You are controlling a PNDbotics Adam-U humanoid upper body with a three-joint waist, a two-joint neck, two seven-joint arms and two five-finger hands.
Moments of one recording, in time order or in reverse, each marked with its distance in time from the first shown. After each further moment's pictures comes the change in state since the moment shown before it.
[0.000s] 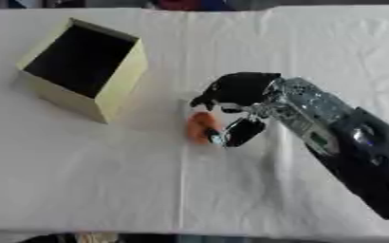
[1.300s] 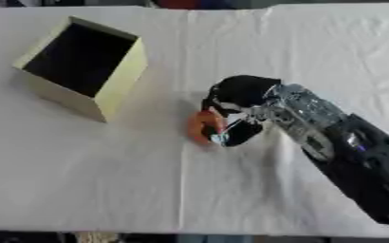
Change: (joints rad) left arm 0.000 -0.001 -0.003 0.000 0.001 0.004 -0.018; right arm 0.021 0.013 -0.012 0.031 -0.068 0.058 -0.092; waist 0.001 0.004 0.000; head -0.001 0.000
